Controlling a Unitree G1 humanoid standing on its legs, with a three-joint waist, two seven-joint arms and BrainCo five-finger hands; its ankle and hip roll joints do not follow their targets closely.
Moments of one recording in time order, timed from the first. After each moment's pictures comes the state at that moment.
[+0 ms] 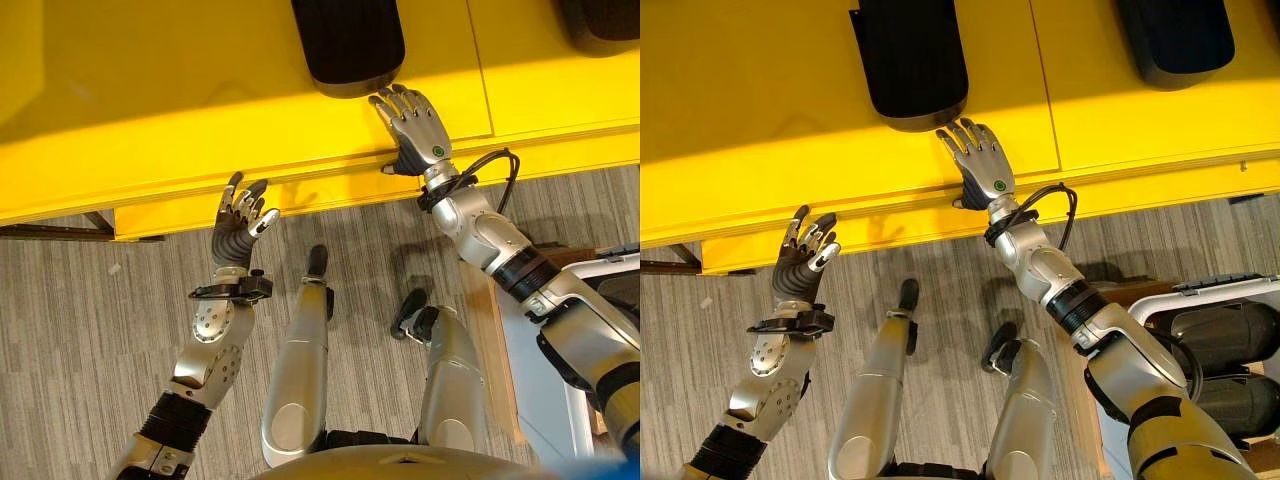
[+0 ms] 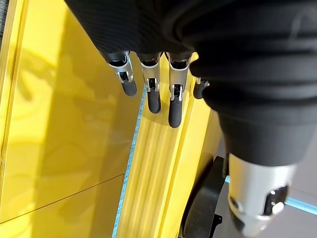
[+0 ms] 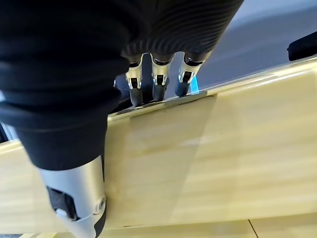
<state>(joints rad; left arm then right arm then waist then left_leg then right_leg) -0.05 0.44 -0.24 -0.08 -0.69 -0.32 0.29 -0.90 -0.47 0.68 0.42 -0.68 0.09 -0.42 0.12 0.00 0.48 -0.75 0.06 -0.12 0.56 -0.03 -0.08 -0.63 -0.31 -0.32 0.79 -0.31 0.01</state>
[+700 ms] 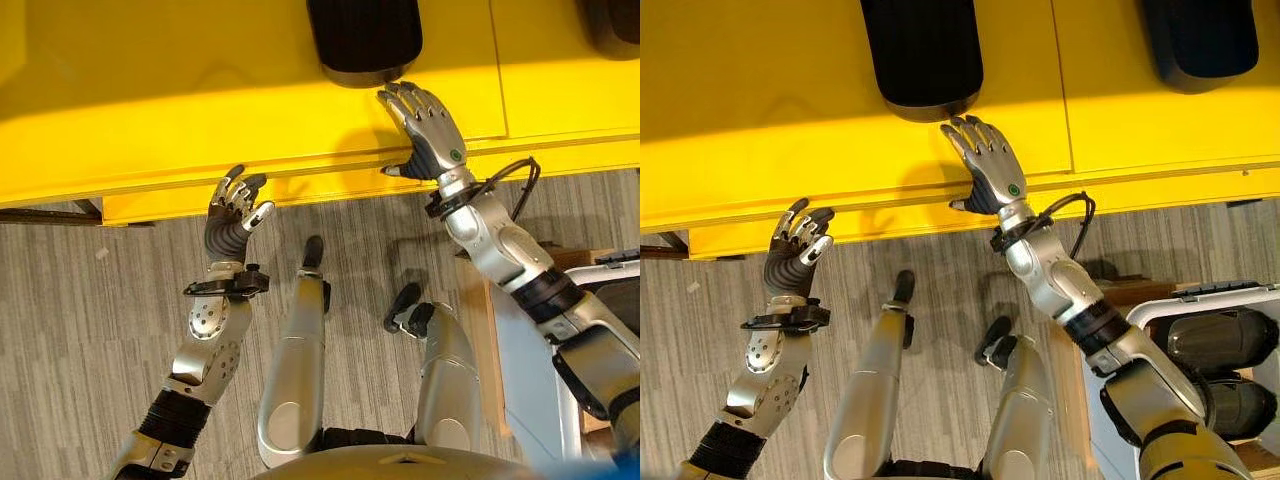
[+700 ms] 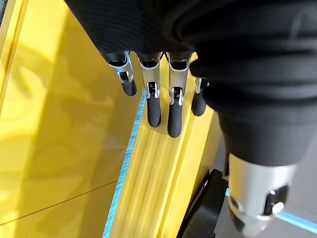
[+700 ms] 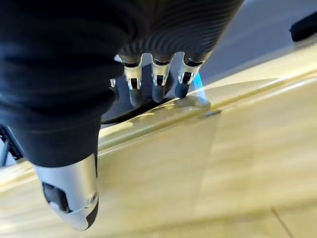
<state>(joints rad) -0.06 0.44 -0.19 -0.10 -0.67 -0.33 0.29 -0.66 -0.54 0.53 0.09 -0.61 0.02 -0.36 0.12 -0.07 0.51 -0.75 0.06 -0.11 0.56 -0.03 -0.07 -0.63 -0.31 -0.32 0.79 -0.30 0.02</state>
